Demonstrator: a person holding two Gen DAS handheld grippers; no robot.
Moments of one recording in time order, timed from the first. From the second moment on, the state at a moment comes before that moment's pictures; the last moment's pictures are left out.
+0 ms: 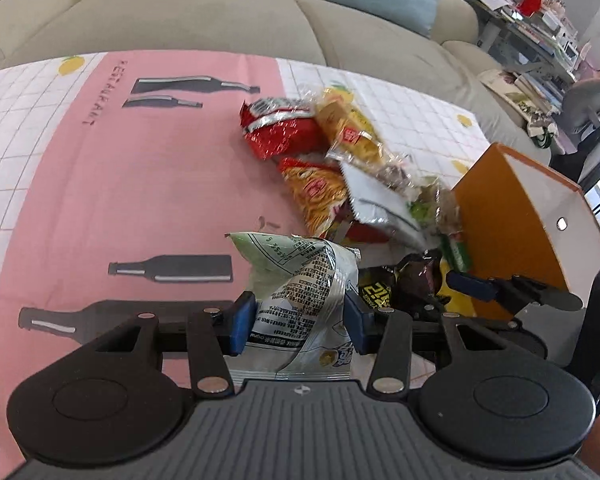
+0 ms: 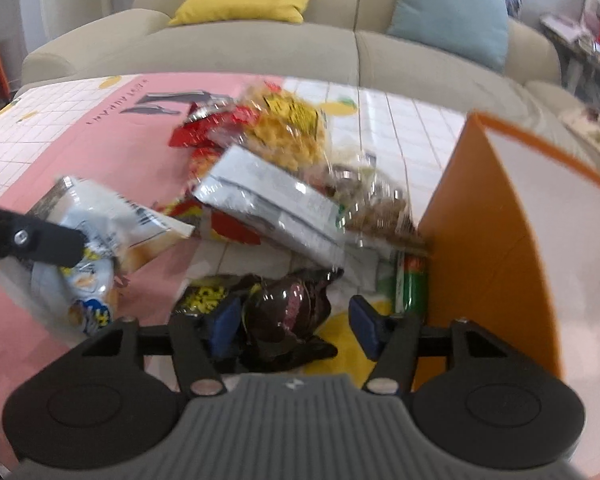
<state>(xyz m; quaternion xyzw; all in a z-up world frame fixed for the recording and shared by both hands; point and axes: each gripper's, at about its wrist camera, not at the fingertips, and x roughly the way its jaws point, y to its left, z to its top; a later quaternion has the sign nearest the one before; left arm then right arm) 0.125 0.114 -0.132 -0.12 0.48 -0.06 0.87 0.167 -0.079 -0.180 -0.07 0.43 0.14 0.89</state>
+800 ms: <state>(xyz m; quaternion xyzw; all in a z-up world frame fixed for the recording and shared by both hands) 0.119 0.117 -0.148 -0.14 0.51 -0.04 0.85 0.163 -0.090 -0.177 0.01 0.44 0.18 0.88</state>
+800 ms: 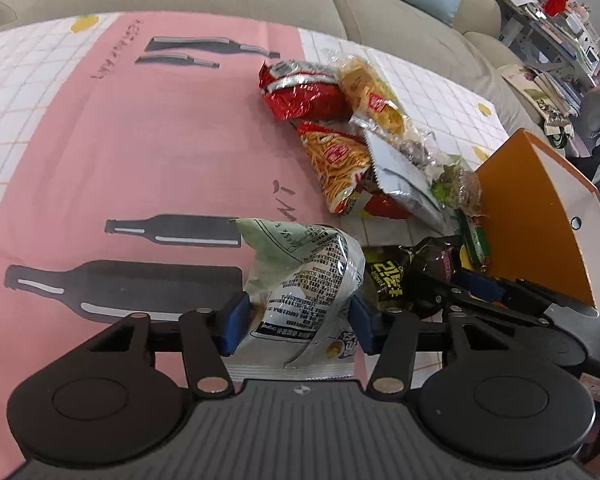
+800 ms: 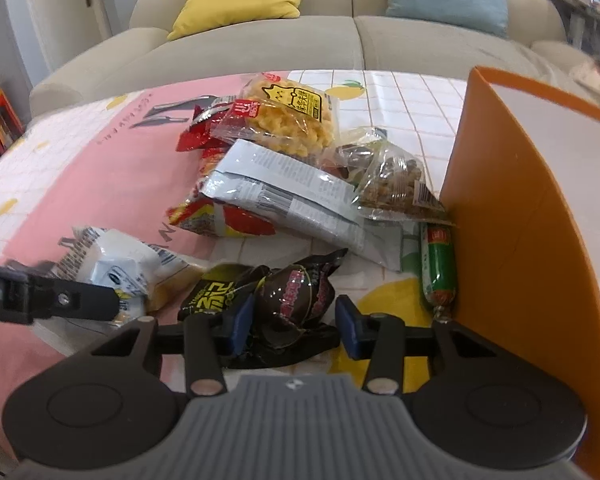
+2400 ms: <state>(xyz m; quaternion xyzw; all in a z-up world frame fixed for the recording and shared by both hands) 0.214 -0.147 -0.075 0.06 0.55 -0.27 0.79 0.176 -0.313 -0.088 -0.03 0.52 0.08 0.85</state>
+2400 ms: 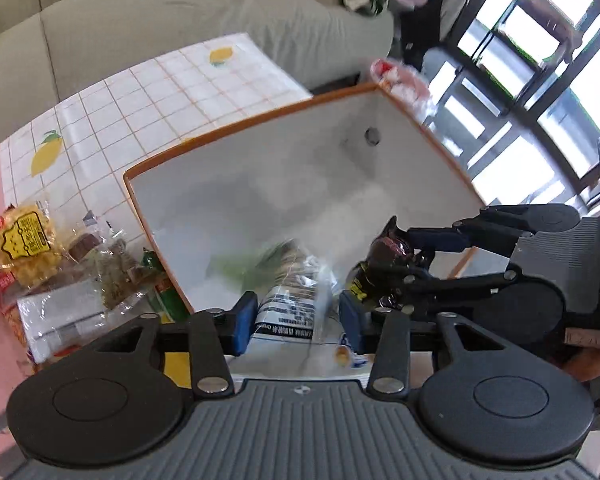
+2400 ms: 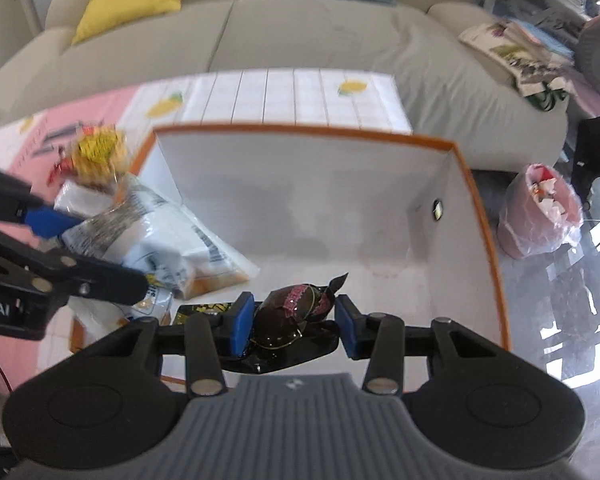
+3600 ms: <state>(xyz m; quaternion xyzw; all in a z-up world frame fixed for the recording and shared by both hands) 0.210 -0.136 -0.060 0.08 0.53 -0.26 0.80 0.212 -0.297 -0.131 -0.04 0.65 0.05 0.75</state>
